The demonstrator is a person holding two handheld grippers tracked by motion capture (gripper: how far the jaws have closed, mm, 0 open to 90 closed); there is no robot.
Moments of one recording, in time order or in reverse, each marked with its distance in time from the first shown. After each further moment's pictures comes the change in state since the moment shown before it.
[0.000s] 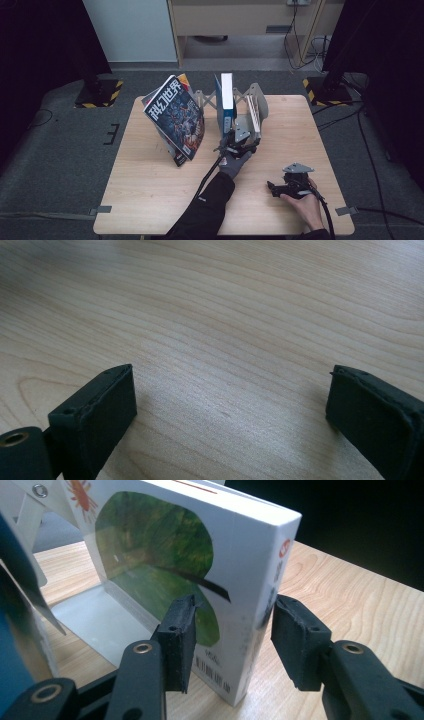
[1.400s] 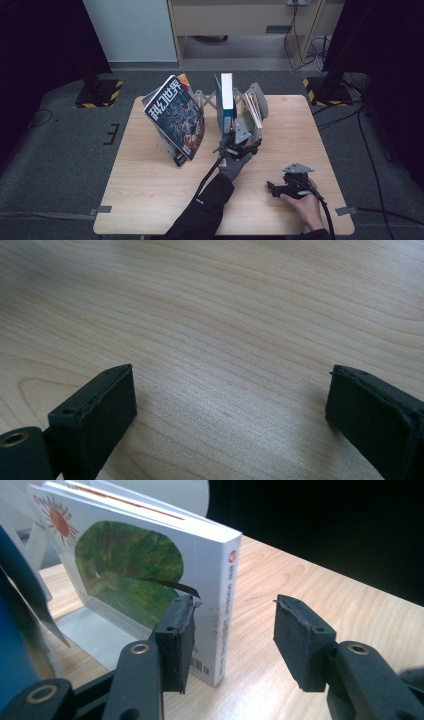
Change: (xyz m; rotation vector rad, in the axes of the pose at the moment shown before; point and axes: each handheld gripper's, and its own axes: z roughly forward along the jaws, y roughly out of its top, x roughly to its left) left arm -0.011 0.012 -0.020 -0.021 -0.005 0.030; right arm 0.001 0.000 0.000 -0.004 -0.001 -0.004
